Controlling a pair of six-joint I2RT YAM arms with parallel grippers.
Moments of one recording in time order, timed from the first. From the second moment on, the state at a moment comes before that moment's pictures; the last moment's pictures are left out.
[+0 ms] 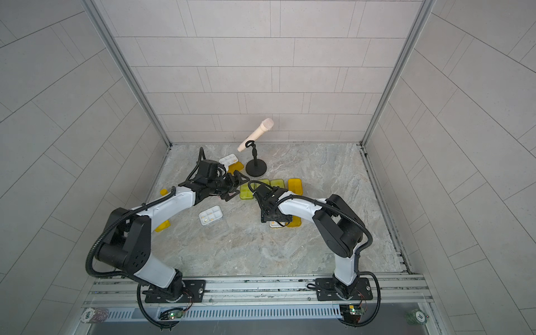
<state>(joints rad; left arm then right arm) -0.33 1.58 0.99 -0.14 0.53 -0.99 0.76 1.82 1.20 -0.74 0.19 0.79</state>
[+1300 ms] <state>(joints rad) -0.65 1.85 1.02 -0.15 0.61 -0.96 0.24 1.49 0.72 -0.40 -0.50 0.50</state>
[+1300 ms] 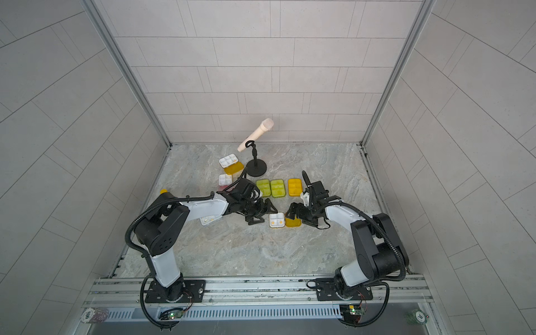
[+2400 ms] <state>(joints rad) -0.68 1.89 1.06 -0.13 0.66 -0.94 0.15 1.48 0.68 -0.30 -0.68 0.53</state>
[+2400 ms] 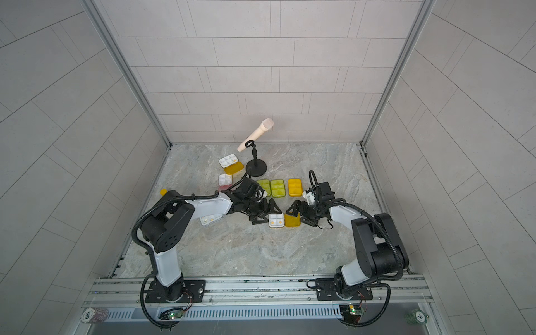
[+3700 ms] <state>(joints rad) -0.46 1.69 0.99 -0.12 0.52 -1.00 0.37 1.51 0.81 -0.20 -0.65 0.70</state>
